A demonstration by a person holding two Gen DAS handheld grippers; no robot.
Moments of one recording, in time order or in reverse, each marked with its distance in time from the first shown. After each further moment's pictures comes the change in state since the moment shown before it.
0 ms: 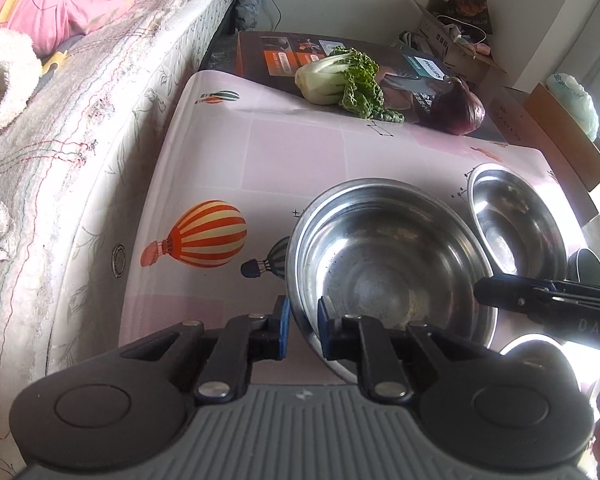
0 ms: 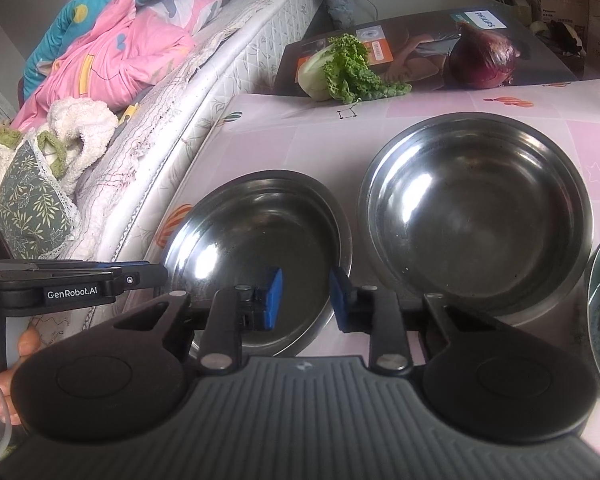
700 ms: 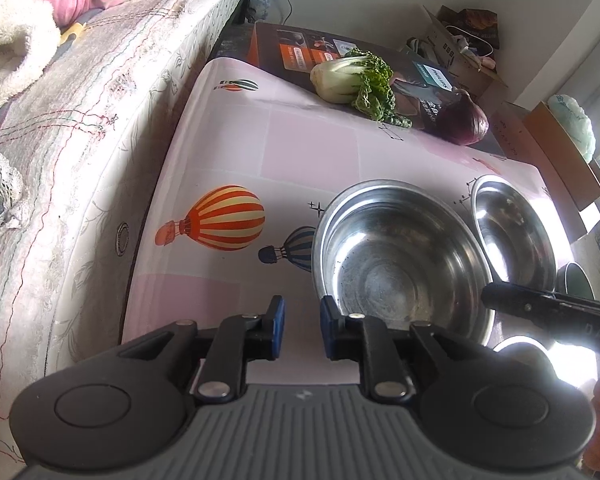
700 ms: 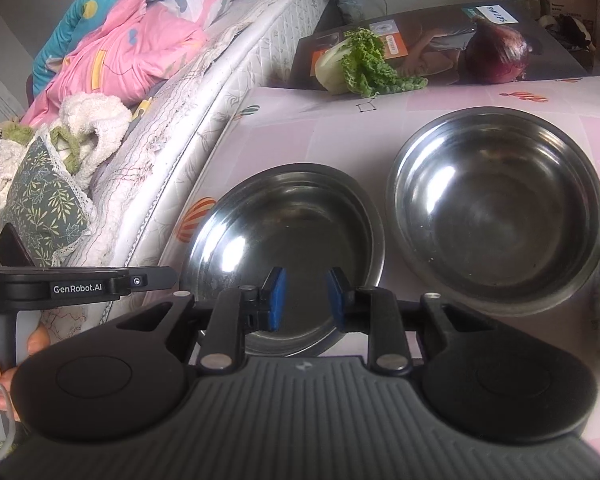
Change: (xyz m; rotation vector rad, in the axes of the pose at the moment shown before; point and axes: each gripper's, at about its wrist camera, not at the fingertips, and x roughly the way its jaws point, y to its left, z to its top) left arm -0.011 0.024 -0.003 -0.073 0.007 -0.046; right arm -0.014 0.006 0.002 0.029 0.002 -0.002
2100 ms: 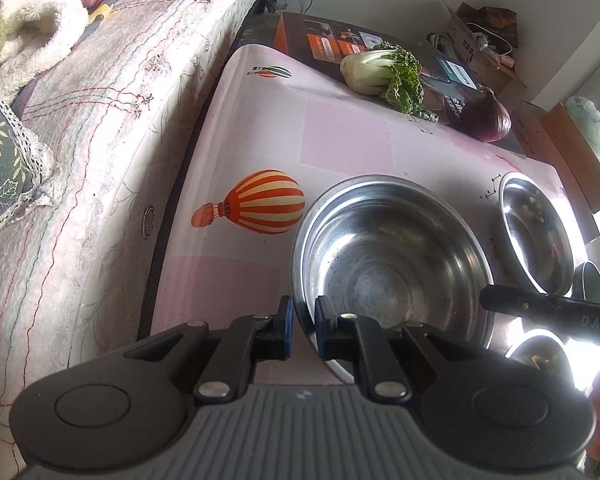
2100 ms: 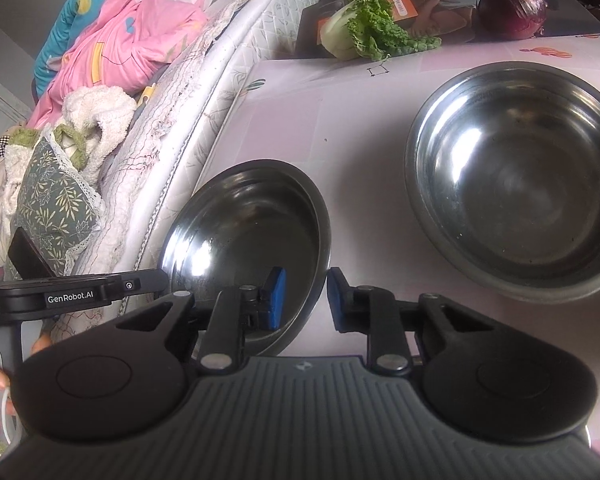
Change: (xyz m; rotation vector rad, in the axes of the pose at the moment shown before) left arm -0.002 0.022 -0.006 -0.032 0.029 0.040; right arm 0.032 0.000 0.000 0.033 0.096 0.079
